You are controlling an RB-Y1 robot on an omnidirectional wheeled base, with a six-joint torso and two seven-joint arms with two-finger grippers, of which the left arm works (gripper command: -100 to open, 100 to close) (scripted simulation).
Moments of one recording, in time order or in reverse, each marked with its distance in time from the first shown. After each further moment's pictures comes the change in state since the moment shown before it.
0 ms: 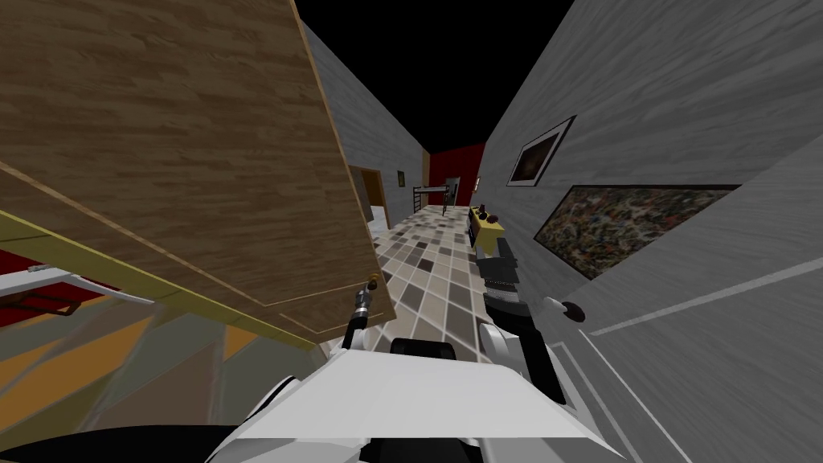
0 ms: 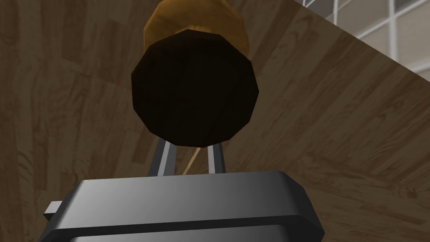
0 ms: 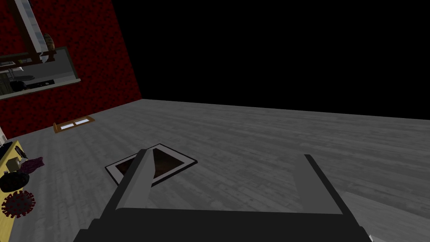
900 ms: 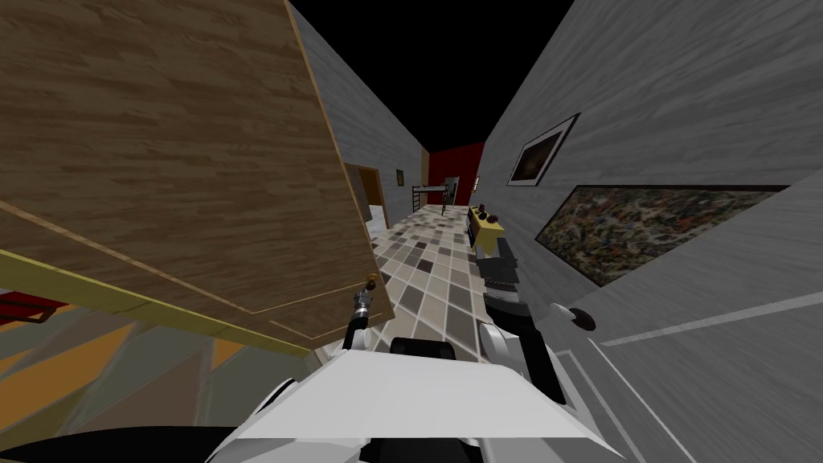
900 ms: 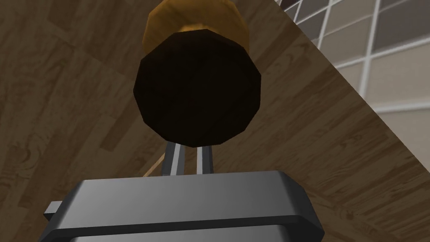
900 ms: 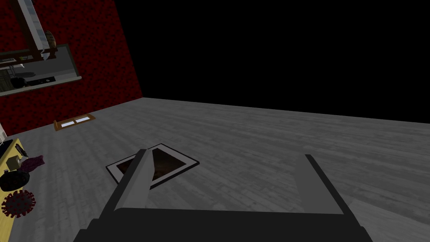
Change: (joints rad) arm 0.013 -0.008 -0.013 -0.027 0.089 0.011 0.178
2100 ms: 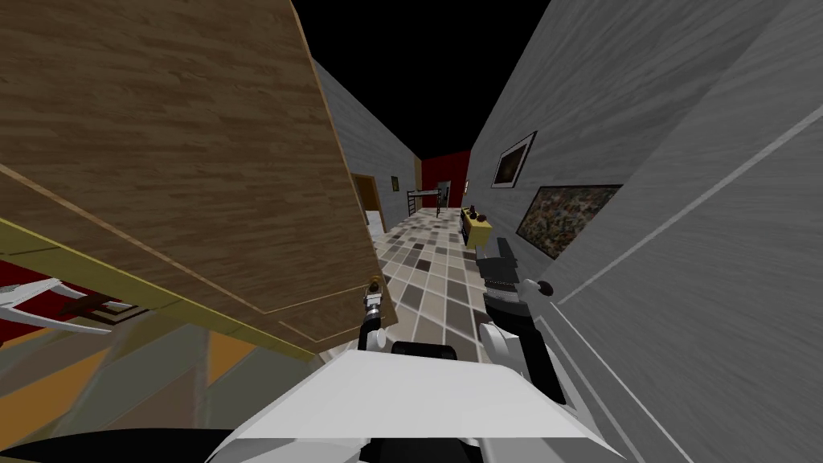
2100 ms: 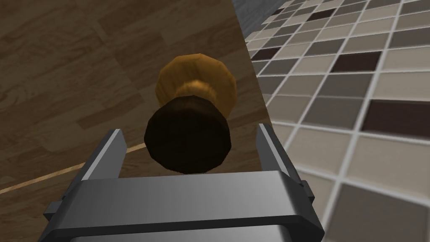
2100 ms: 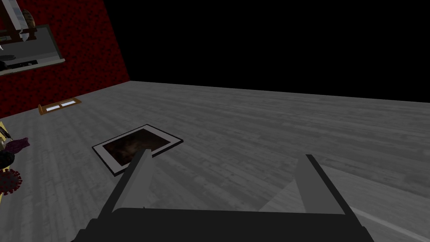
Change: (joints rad) arm 0.023 -0.111 -0.112 -0.083 0.192 -0.071 0.255
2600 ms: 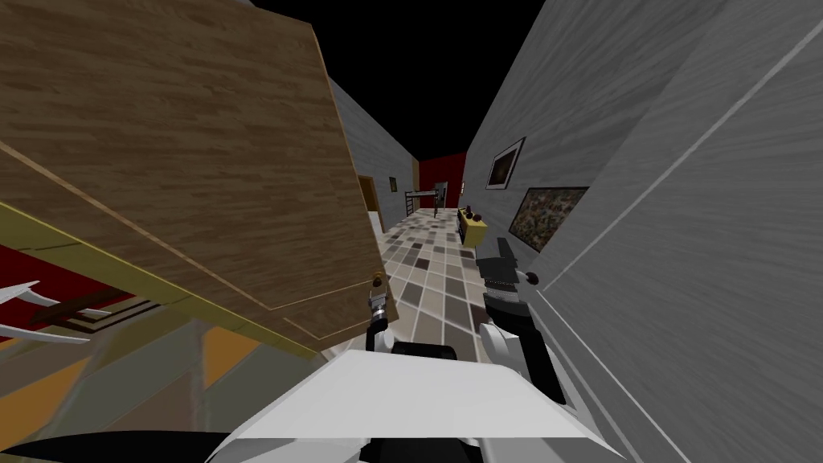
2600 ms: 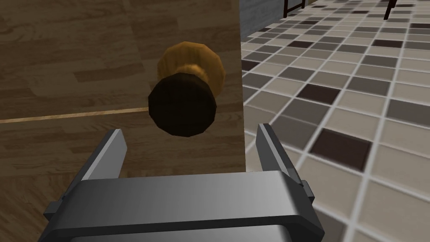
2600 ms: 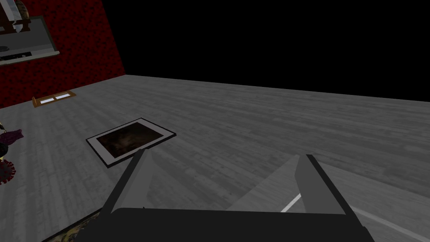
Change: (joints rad) arm 0.026 -0.062 -0.057 -0.074 0.104 -0.031 0.124
